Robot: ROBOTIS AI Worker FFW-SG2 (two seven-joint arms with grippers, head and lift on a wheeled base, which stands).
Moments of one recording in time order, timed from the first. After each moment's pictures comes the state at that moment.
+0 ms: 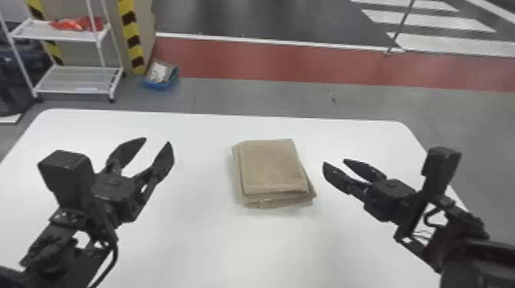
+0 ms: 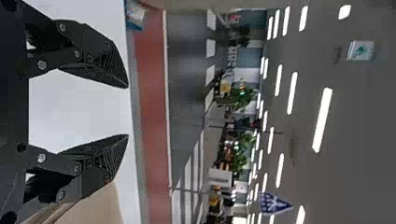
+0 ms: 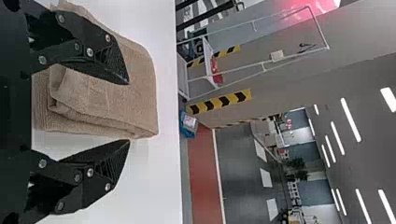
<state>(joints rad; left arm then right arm) 0.25 0.30 -0.20 -2.03 0.28 0.20 0.06 0.21 -0.04 -0.32 -2.08 -0.14 0.68 0.65</state>
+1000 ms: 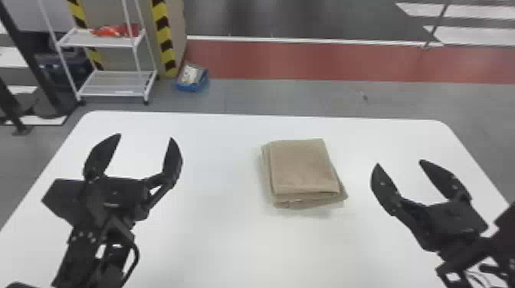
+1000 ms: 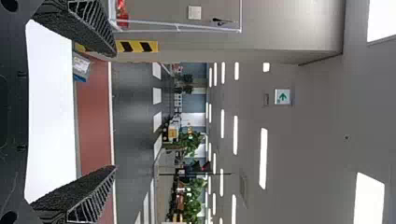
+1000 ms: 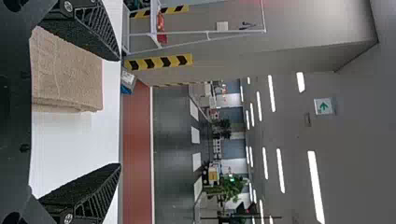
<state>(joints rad) 0.32 0.31 -0.17 -1.95 0.18 -0.16 0.20 0.51 0.00 -0.22 -2.19 -0.18 0.14 0.34</state>
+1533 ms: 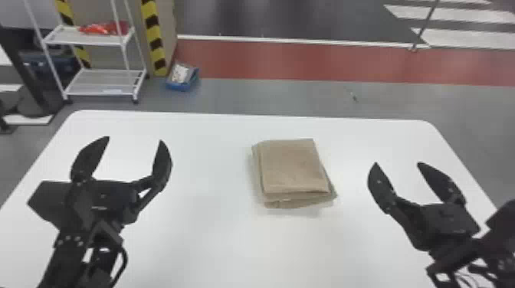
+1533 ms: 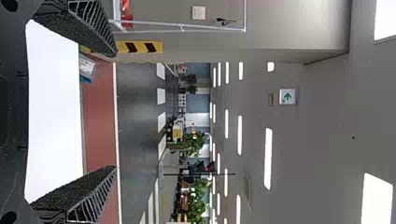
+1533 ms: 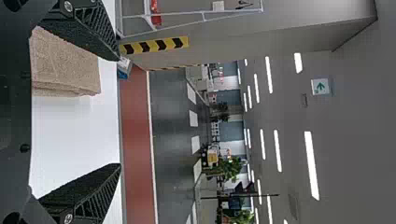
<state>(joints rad) 0.33 0.32 -0.18 -1.95 0.18 -0.14 0.22 0.53 0.00 -0.22 -2.20 -0.20 0.13 0.28</state>
